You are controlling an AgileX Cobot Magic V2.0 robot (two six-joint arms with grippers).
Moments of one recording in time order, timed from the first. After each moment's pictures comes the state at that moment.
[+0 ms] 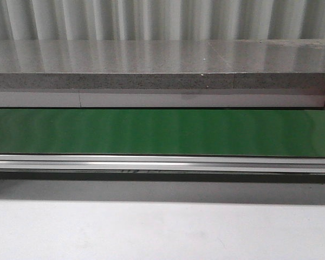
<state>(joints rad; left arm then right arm) -0.03 0.66 -0.72 -0.11 0.66 0.04 -0.03 0.56 -0.51 0.03 0.39 -0.07</state>
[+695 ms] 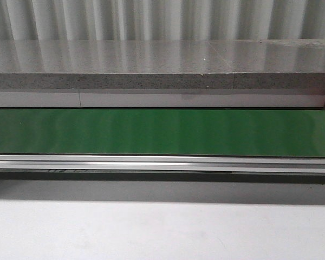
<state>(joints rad) -0.03 0.66 -0.72 -0.11 0.66 0.04 -0.03 -0.01 0.03 0.03 0.14 0.00</state>
